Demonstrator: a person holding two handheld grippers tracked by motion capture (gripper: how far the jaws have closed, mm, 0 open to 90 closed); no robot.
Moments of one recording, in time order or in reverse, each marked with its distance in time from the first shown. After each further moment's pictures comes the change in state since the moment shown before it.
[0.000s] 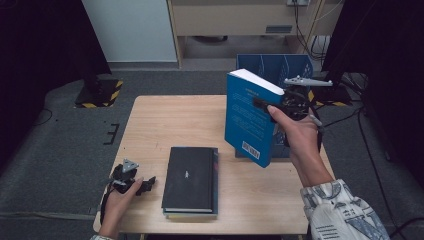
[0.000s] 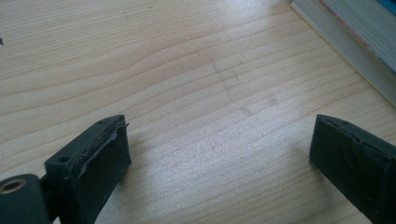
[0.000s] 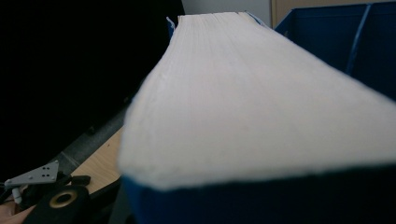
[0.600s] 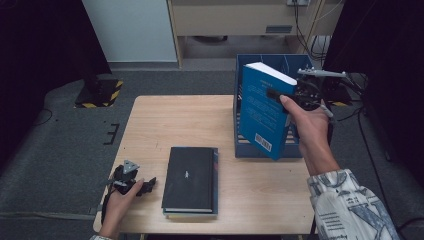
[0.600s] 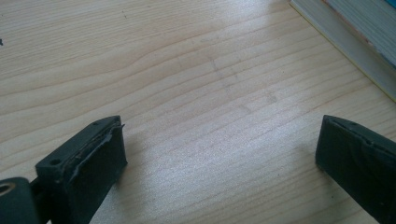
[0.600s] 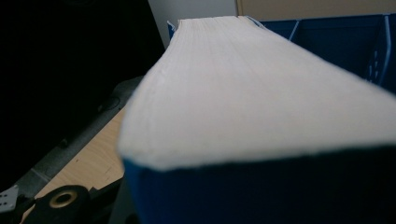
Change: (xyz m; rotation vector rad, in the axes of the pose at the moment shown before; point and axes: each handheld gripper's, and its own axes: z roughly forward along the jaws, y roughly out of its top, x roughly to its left) left arm -0.001 -0.001 0.000 -0.002 0.004 0.003; right arm -0.030 0.018 -0.005 -0.007 -0.112 0.037
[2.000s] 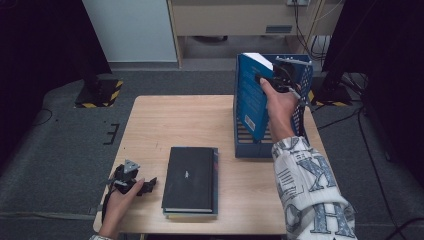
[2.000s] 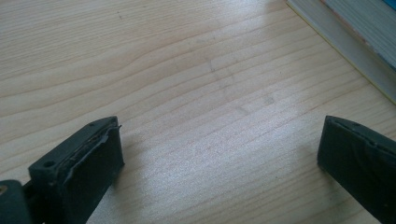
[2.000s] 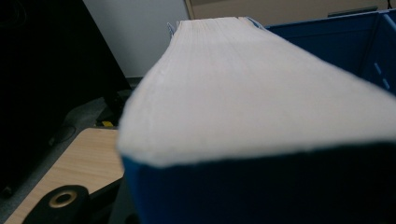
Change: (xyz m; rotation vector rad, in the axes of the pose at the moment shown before) left arm 0.000 0.001 0.001 0.007 -0.011 0.007; right arm -0.015 0.012 0.098 -0.046 -0.190 0.092
